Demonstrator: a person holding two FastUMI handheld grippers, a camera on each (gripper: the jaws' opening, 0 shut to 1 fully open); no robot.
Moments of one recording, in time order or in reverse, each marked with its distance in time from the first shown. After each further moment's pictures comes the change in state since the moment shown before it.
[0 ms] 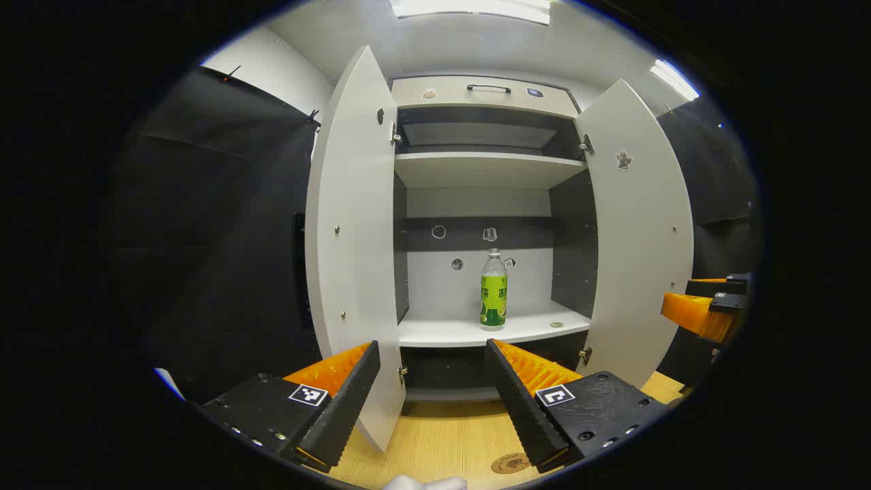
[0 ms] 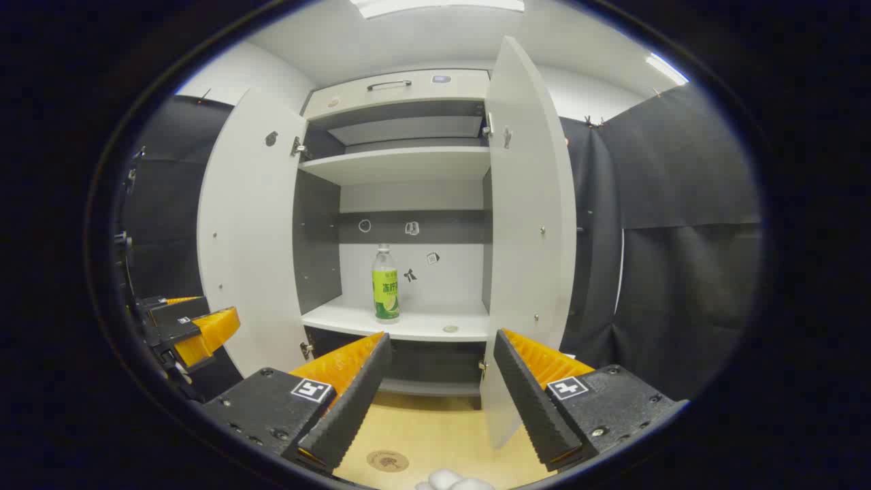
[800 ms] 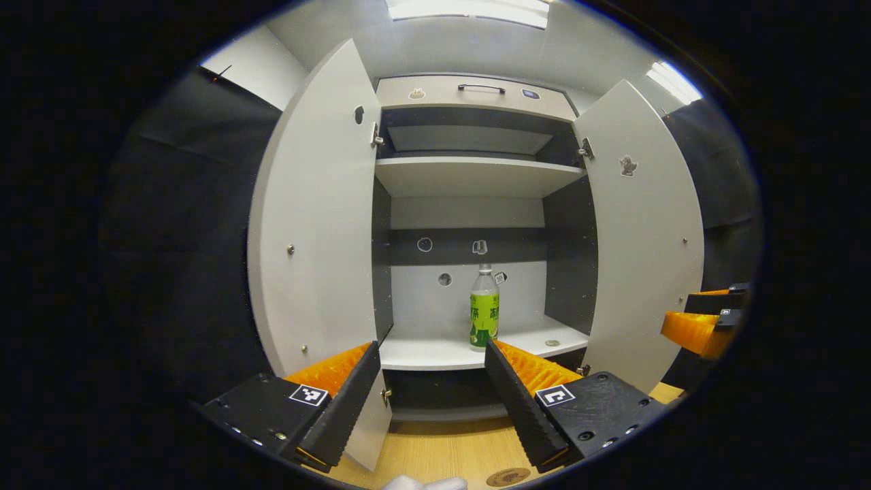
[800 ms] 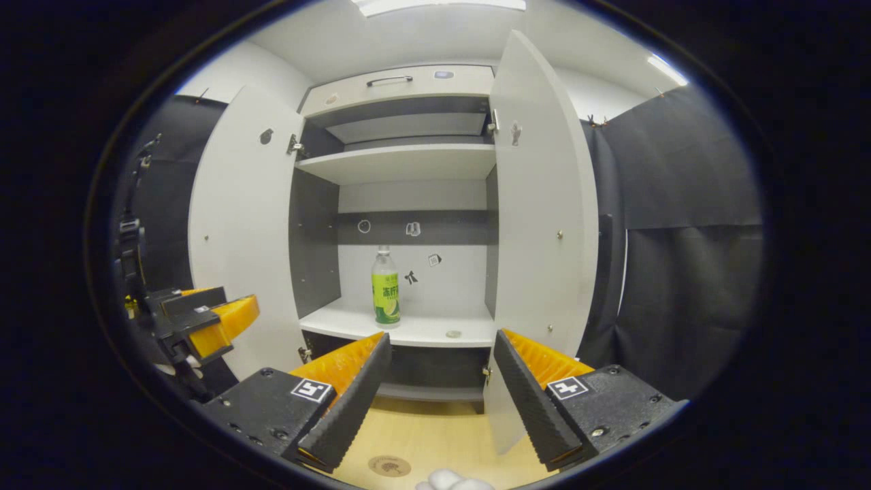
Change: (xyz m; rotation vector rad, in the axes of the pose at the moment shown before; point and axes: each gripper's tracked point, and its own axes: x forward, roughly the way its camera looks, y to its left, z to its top) left arm 0.065 -0.021 0.024 0.007 -0.061 -0.065; right arm 0.018 0.003 0.007 -0.005 0.004 -0.008
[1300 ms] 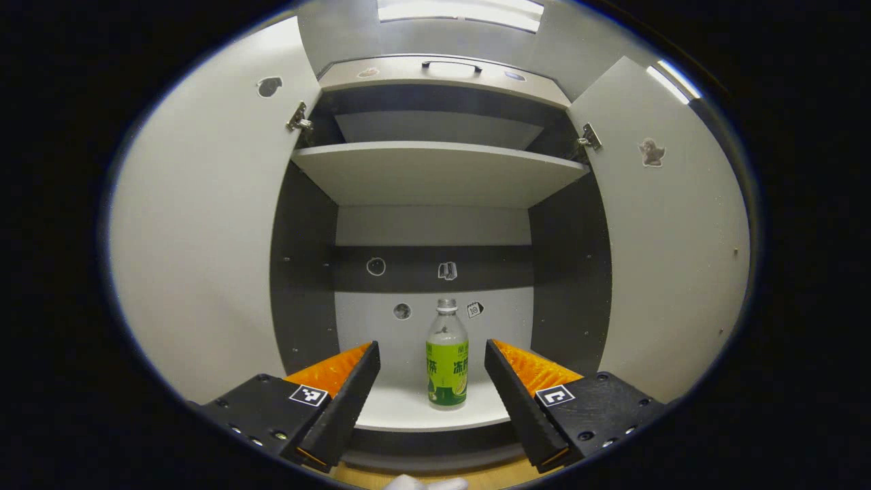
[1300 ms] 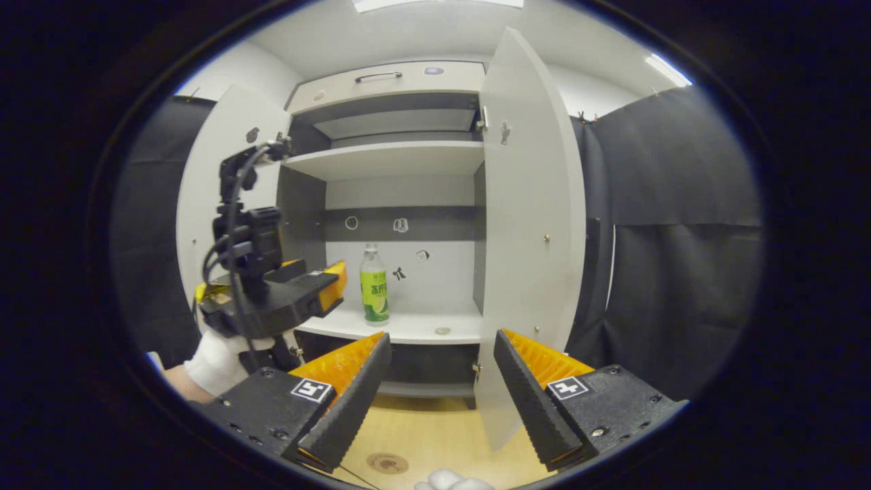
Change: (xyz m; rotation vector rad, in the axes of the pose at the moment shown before) left arm 0.159 -0.066 0.006 -0.015 -0.070 -0.079; right arm -0.004 -0.011 0.005 0.020 0.034 -0.071
